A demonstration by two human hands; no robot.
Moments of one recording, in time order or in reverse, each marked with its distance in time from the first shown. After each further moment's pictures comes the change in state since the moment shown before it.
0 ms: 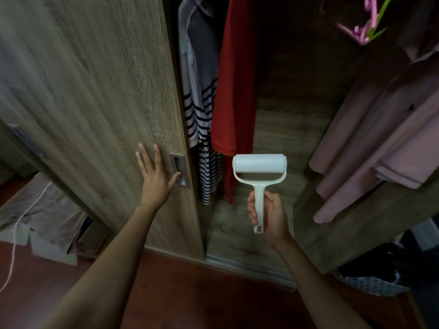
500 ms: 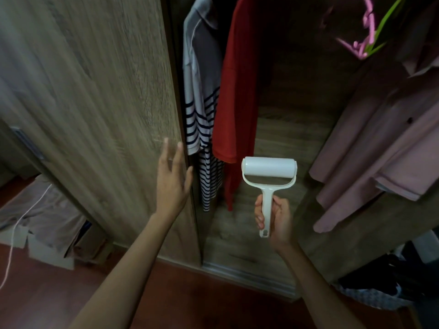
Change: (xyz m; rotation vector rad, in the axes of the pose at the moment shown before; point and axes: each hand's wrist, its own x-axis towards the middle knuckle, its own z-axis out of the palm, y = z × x) left_hand -0.006 0.074 -0.019 -0.163 0.303 0.255; right_hand 0.002 -0.013 -0.008 0.055 0.030 -0.037
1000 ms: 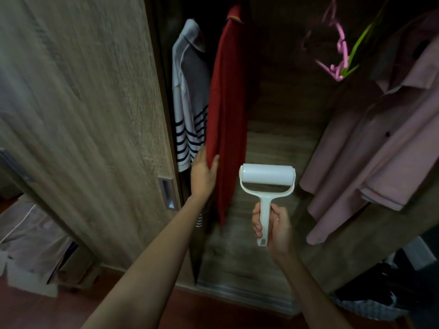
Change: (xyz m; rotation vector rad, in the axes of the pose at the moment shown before) left_hand 0.067 0.051 0.083 -0.313 -0.121 -0.351; right_hand 0.003 -0.020 0.003 -0.009 0.014 -0.052
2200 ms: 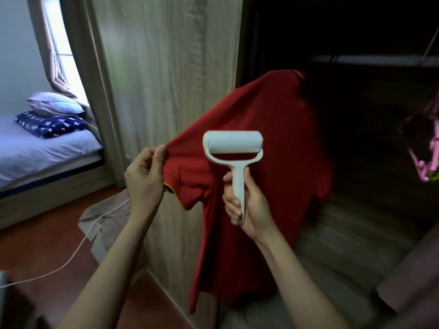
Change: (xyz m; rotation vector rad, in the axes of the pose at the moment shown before) left_hand -0.018 0.101 -0.227 0.012 0.749 0.122; right_hand 0.072 -0.084 0.168 0.126 -0.826 0.144
